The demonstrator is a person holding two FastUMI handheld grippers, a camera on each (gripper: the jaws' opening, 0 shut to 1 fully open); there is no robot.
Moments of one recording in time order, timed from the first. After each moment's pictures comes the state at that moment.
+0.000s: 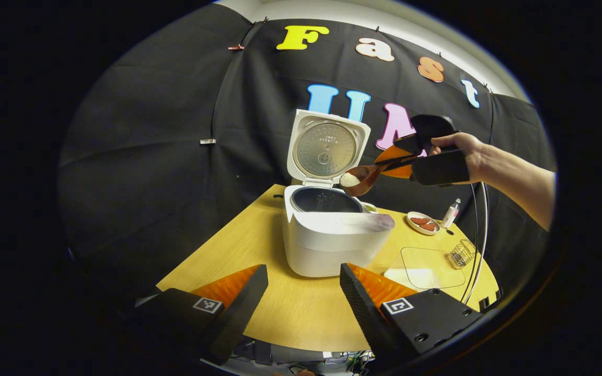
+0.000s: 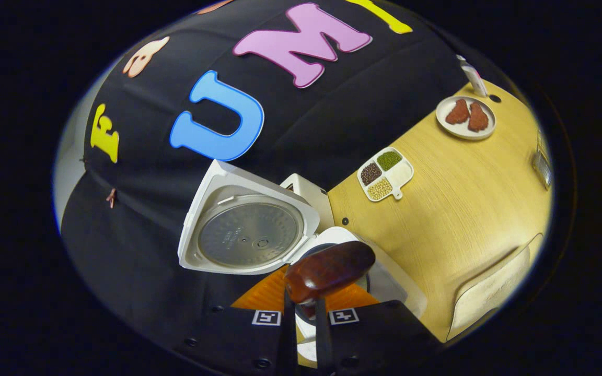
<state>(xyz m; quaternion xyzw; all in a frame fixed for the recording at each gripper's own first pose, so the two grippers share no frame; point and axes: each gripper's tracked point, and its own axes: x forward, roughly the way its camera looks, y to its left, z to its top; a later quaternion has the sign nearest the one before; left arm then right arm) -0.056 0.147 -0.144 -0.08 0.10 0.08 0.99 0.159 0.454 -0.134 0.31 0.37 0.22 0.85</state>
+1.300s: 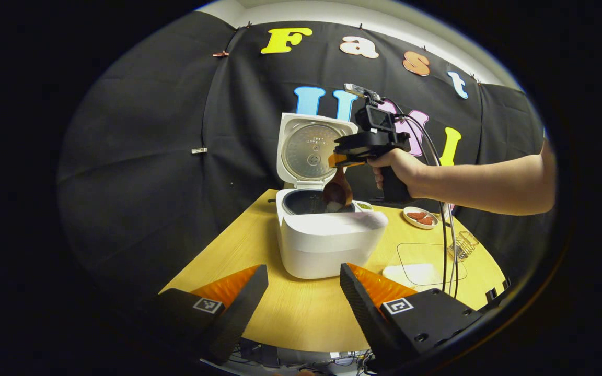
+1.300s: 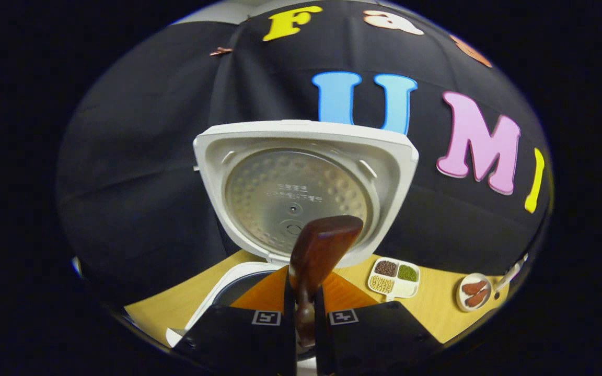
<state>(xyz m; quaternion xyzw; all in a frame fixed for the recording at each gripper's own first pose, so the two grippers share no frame) -0.053 0.132 -0.140 -0.04 0.10 0.07 0.99 0.156 0.552 -0.153 -0.15 0.13 0.38 0.90</state>
